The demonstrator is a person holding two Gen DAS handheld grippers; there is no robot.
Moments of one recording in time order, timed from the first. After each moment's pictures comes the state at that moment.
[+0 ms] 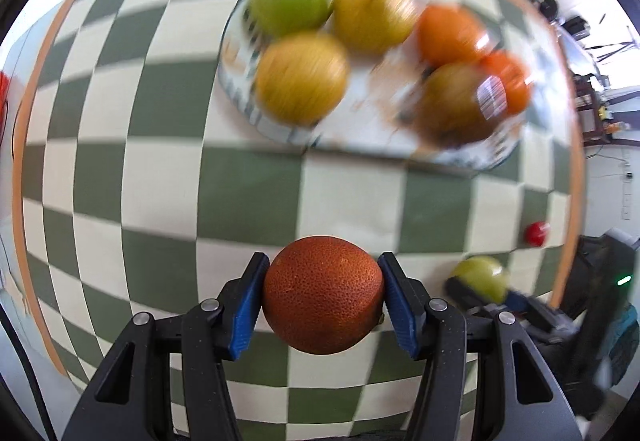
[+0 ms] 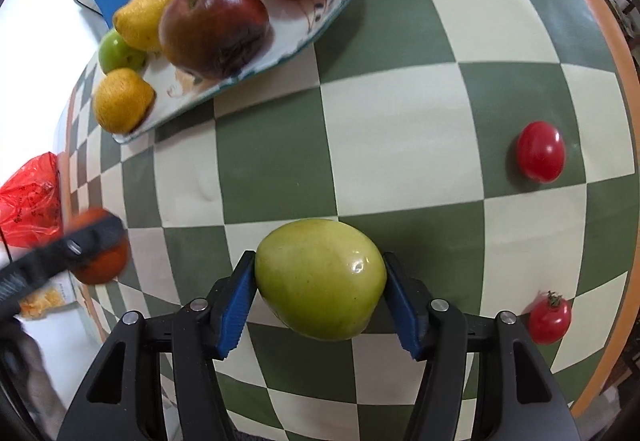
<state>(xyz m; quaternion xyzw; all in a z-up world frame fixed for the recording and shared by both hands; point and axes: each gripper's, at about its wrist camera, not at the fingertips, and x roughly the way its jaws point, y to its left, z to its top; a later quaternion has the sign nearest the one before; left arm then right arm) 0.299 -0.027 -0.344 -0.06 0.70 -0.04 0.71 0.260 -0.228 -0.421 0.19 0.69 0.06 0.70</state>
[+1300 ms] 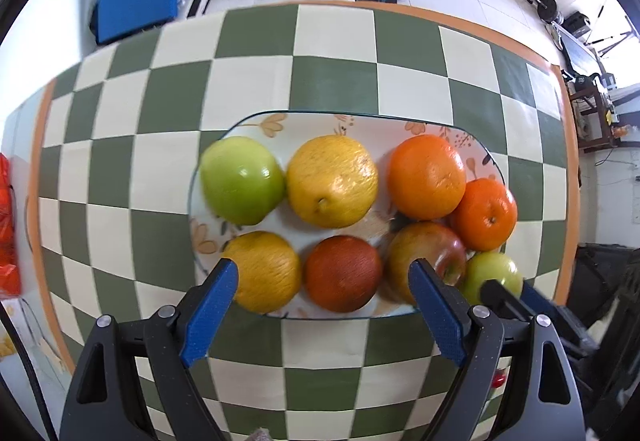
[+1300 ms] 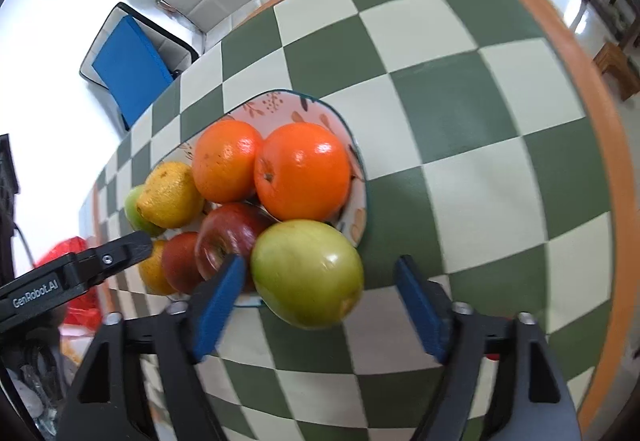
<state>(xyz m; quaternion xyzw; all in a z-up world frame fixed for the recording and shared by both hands) 0.413 -0.057 -0.322 -0.01 0.68 -0.03 0.73 0.360 -0.274 -0.372 0.23 0.62 0.03 0.75</state>
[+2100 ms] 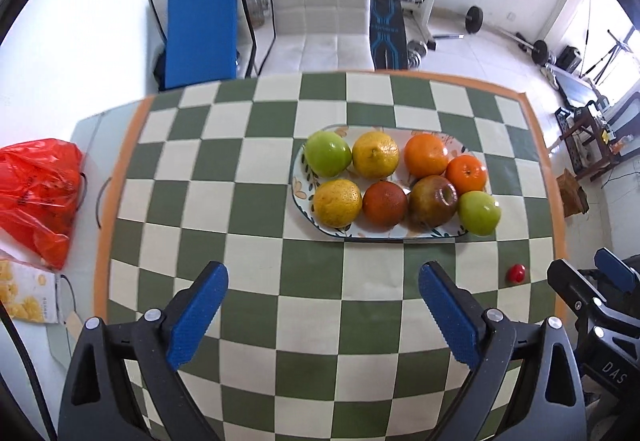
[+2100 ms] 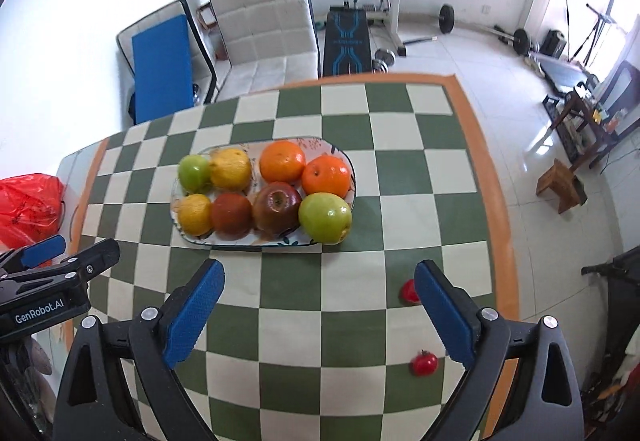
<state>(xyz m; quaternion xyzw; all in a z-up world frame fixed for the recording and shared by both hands) 0.271 -0.013 -0.212 0.01 0.56 0.01 0.83 0.242 -0.224 -0.215 0.06 0.52 0.01 0.85</state>
